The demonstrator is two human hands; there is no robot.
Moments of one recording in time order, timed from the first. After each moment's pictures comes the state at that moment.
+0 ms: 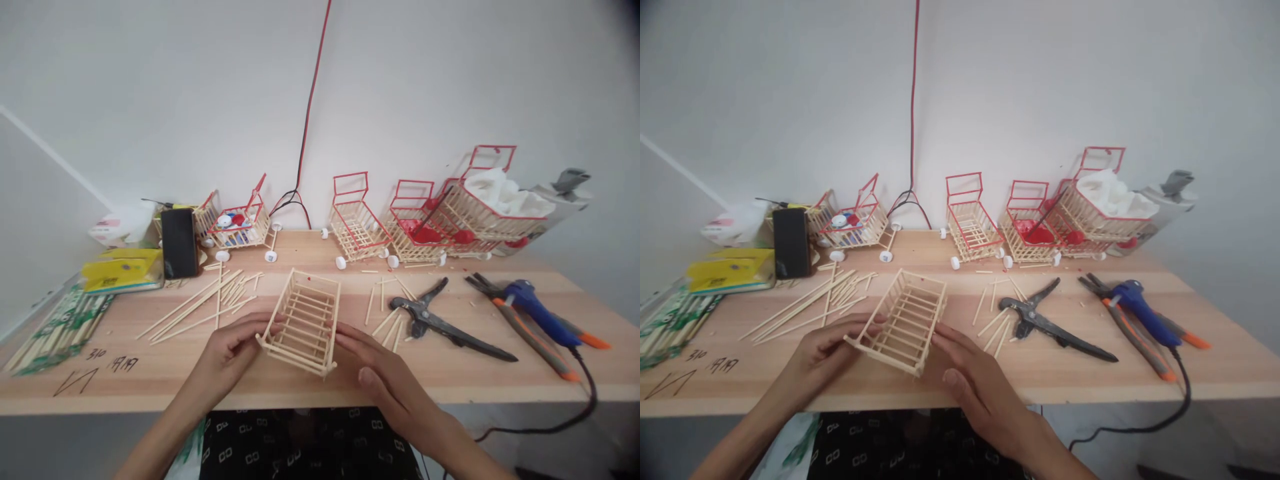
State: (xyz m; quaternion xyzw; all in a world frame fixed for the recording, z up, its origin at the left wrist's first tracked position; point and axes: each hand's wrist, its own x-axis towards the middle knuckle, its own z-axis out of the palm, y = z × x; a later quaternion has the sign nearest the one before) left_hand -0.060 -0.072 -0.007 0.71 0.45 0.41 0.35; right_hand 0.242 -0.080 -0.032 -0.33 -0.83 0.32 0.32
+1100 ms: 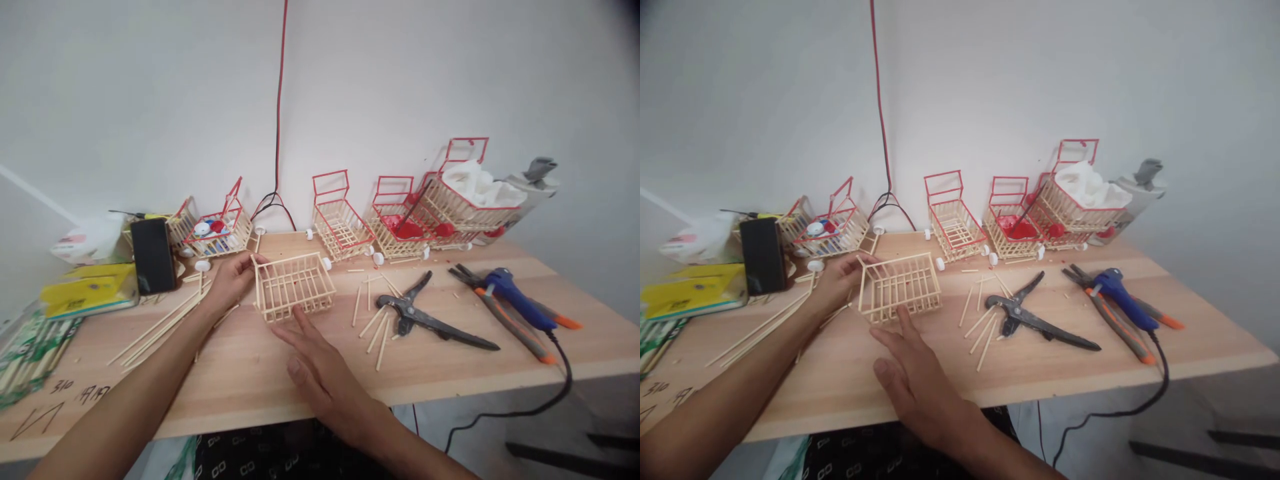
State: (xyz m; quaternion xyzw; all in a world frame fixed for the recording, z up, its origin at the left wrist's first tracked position) left_hand -0.058 0.075 -0.021 0.67 0.47 0.45 0.36; right_hand 0.176 -0.072 -0.020 -0.38 -0.76 0.42 0.31
